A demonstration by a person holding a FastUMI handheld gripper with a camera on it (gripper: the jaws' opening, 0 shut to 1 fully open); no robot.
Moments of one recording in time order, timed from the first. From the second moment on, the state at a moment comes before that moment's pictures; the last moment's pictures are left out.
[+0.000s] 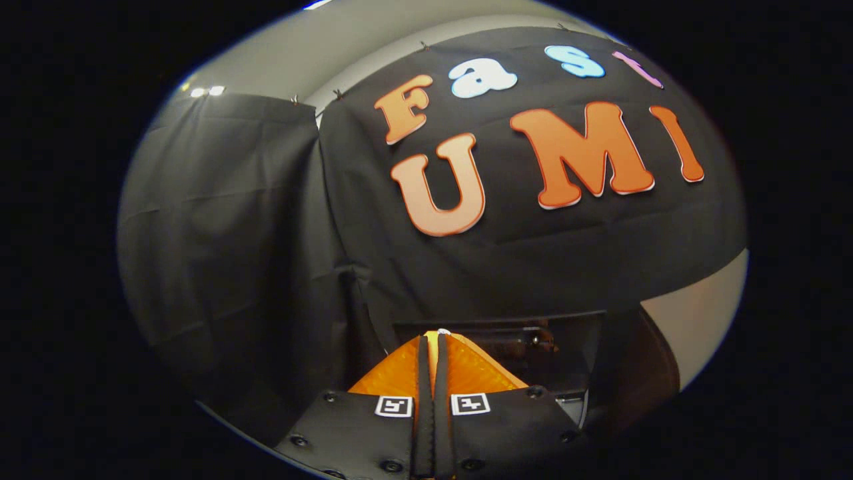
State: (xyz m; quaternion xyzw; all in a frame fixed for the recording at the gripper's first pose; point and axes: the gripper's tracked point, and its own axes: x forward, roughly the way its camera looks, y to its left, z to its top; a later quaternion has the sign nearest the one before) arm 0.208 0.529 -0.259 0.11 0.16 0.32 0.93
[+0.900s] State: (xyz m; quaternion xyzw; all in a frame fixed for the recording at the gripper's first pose) arm 0.167 0.529 -0.483 0.08 0.43 0.17 0.89
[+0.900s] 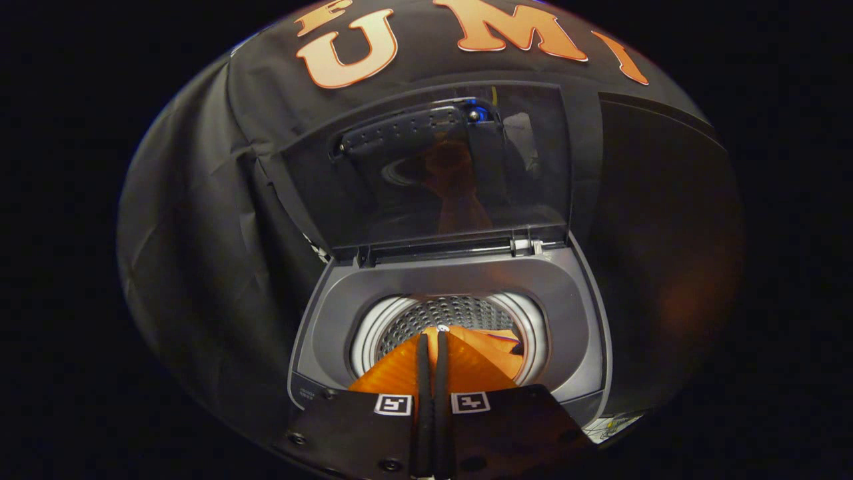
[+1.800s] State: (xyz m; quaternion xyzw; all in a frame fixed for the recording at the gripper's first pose) arm 0.137 0.526 -0.528 0.05 0.49 0.15 0.86
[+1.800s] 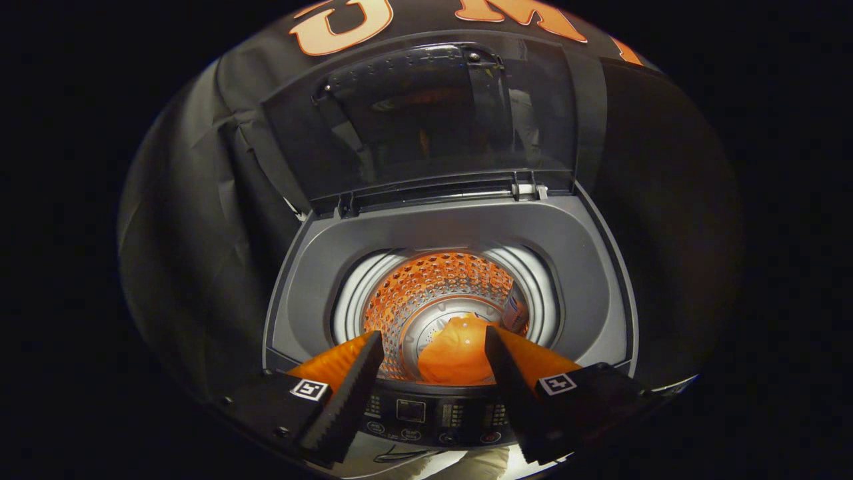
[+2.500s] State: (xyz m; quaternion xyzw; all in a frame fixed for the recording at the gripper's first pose) arm 0.228 0.518 -0.292 0.08 0.25 0.19 0.95
